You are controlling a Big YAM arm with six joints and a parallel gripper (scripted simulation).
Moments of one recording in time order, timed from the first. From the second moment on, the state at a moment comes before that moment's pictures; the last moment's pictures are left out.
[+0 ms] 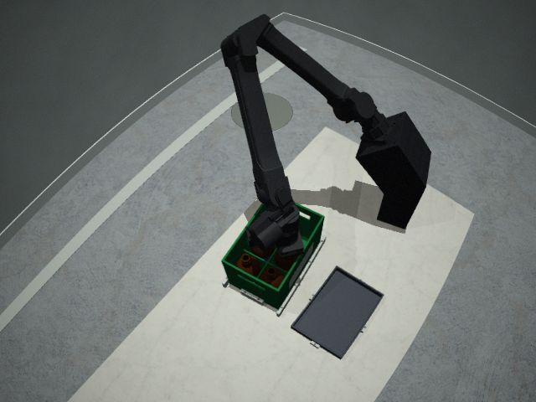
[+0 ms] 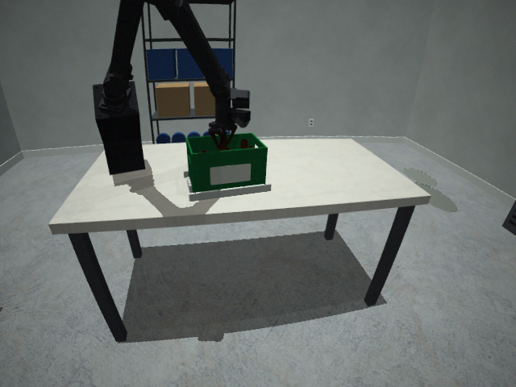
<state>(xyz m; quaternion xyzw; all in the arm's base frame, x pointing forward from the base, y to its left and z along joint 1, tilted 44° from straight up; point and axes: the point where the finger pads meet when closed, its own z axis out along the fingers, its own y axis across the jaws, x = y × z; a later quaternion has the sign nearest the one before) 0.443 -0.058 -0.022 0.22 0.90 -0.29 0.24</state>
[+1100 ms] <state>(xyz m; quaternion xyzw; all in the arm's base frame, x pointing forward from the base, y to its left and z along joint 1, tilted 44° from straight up) 0.443 -0.058 -0.023 0.22 0.90 -0.29 0.23</state>
